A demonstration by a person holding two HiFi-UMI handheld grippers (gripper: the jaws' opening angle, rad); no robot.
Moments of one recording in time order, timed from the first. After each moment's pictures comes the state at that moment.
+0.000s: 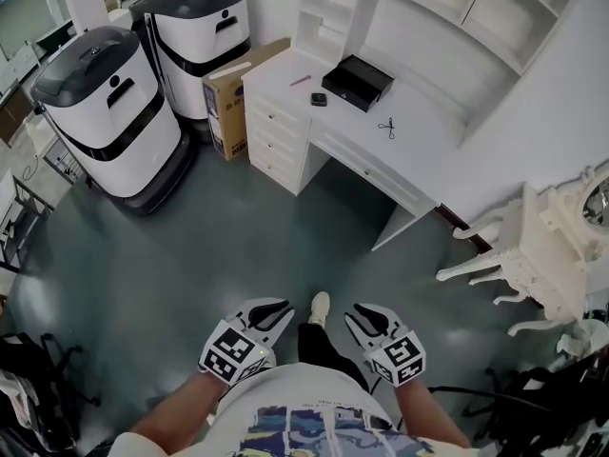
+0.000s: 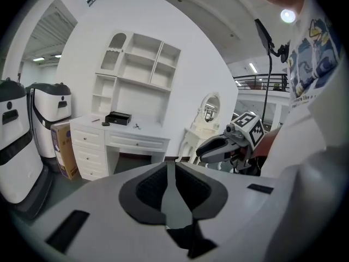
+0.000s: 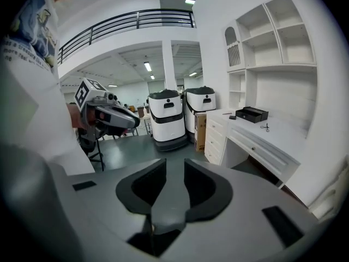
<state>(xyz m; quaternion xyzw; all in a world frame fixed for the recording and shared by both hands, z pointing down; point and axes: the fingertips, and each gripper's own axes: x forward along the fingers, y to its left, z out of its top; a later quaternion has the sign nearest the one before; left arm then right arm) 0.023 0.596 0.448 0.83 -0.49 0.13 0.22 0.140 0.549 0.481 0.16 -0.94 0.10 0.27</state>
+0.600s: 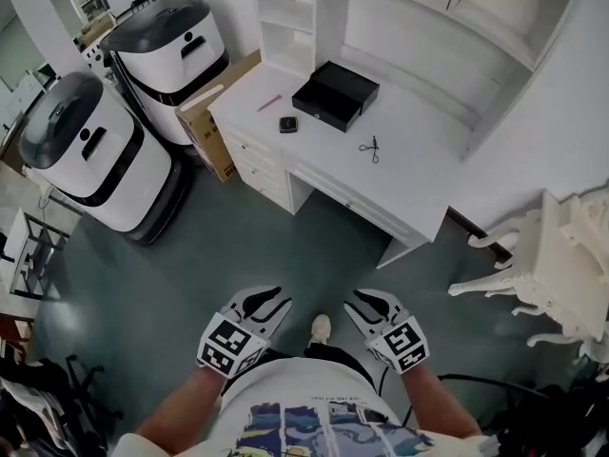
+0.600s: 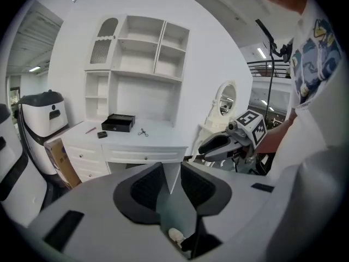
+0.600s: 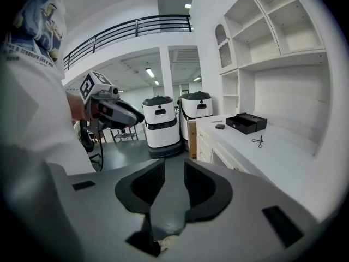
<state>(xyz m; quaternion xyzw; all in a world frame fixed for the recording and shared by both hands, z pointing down) 0.034 0.373 0.435 0.81 -0.51 0.19 0.22 0.150 0.325 0.480 0.12 -0.96 0.09 0.25</state>
